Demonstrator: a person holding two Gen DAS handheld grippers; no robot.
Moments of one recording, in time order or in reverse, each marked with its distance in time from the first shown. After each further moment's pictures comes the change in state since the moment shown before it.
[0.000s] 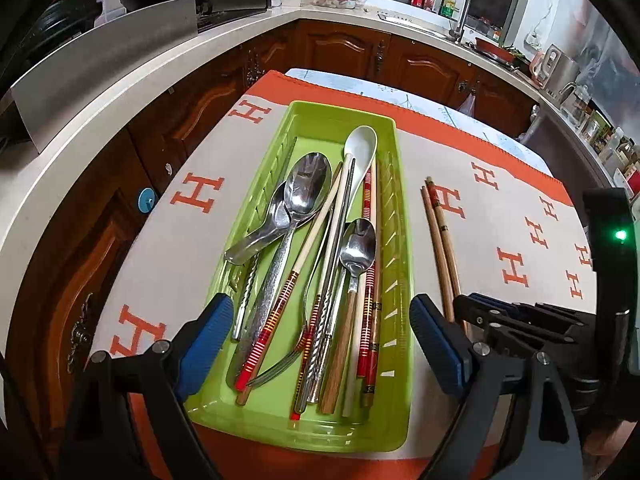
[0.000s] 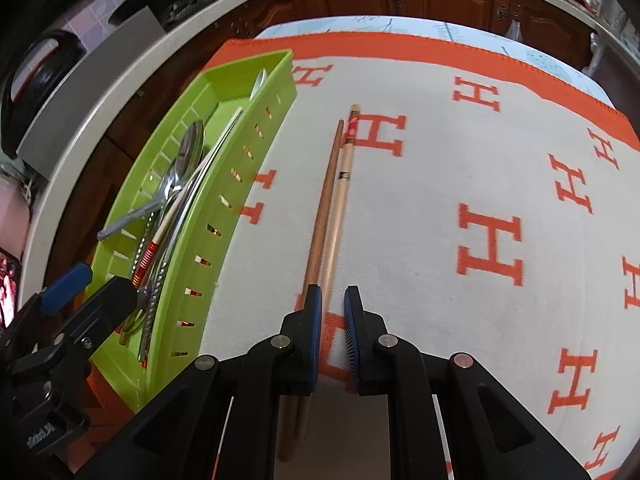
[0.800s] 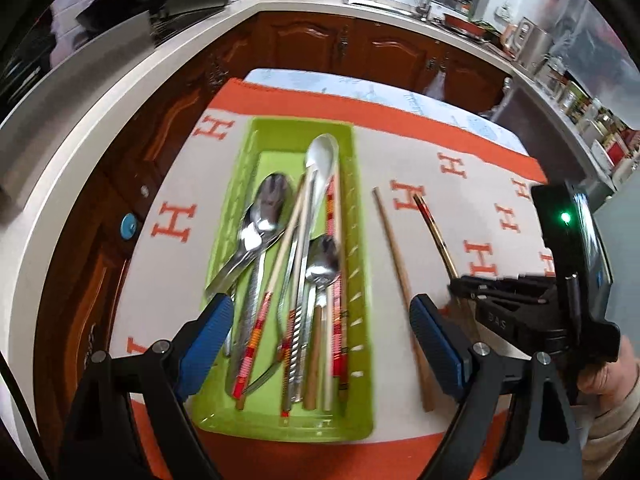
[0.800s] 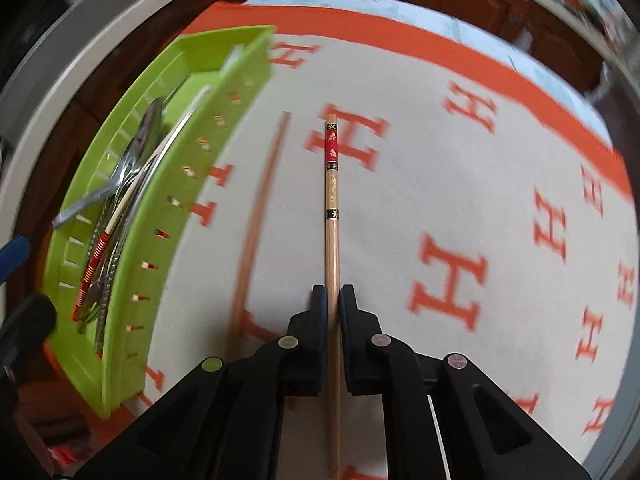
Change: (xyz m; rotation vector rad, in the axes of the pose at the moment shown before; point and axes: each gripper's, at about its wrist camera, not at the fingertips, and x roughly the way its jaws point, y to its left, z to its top) left arm -0.021 -0.024 0.037 0.118 0.081 -0.072; right arm 0.008 -0.033 0.031 -0.009 0.112 -0.074
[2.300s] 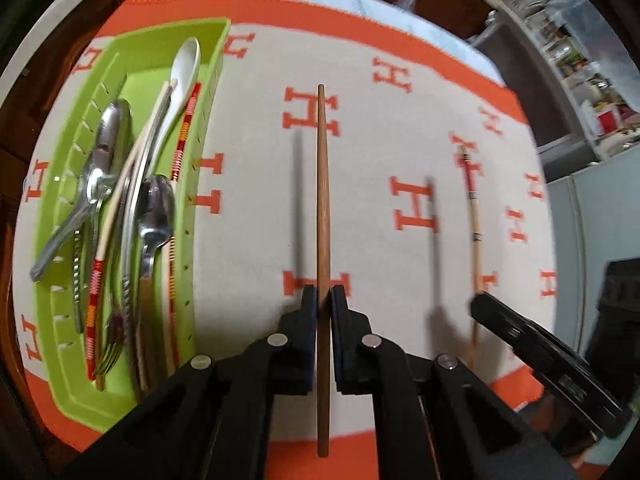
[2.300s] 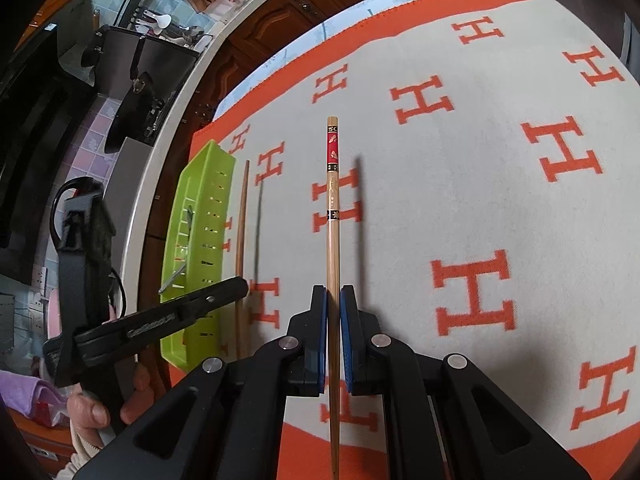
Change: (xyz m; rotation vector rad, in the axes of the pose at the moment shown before) left arm 0.074 -0.087 0.002 -0.026 0.328 -0.161; right arm -0.051 -0.120 -0.098 0.423 -0.164 0.414
